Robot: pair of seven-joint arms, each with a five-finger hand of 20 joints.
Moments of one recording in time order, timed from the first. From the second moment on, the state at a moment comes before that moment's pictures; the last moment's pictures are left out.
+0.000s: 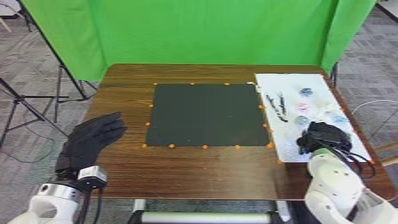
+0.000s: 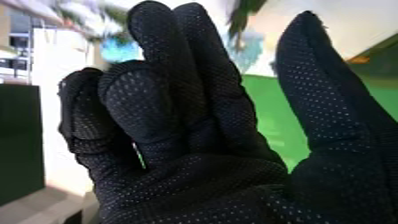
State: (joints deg) left arm 133.7 -38.3 -92.3 -123.6 29.8 14.9 25.8; right arm -102.8 -48.0 72.7 -119.7 -139.9 -18.7 56.6
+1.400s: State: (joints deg) left arm 134.1 -38.8 -94.0 -123.6 30.3 14.3 24.8; right arm -100.5 -47.9 68.1 -118.3 -143.8 -25.0 54.0
